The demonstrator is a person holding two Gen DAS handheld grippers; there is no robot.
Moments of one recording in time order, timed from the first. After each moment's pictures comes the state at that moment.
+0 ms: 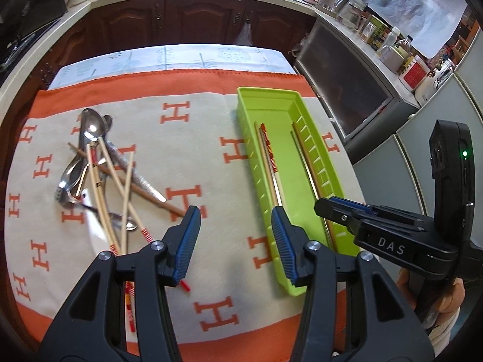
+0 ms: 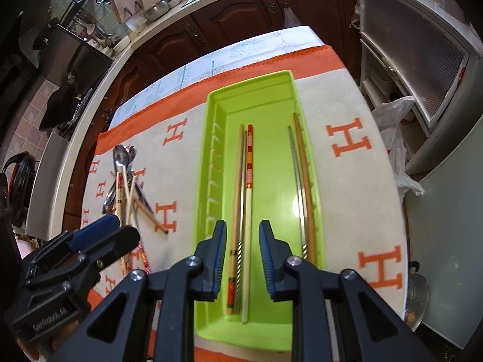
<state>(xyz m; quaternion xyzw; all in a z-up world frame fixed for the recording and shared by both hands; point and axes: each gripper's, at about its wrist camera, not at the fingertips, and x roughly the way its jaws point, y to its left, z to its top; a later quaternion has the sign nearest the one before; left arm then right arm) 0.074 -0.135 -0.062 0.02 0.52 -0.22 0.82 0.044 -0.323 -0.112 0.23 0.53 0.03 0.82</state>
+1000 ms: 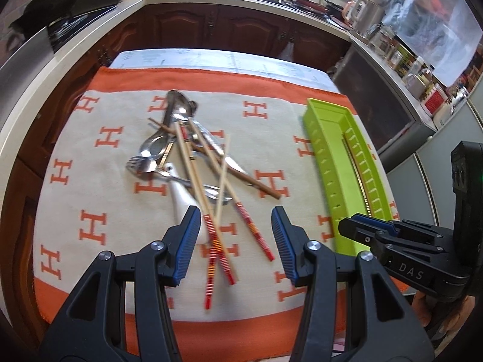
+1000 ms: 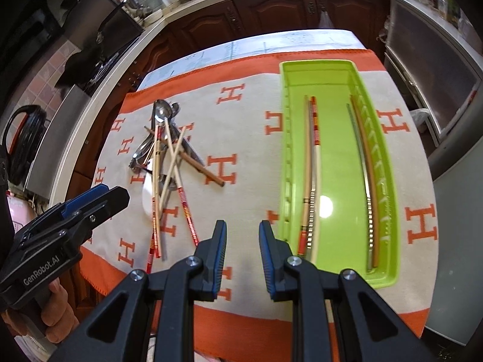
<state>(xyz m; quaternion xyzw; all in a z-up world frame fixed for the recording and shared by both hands) 0.055 -0.007 -0.055 -0.02 0.50 -0.15 0.85 0.012 -0.224 -0.091 0.16 0.54 0.06 0.82</state>
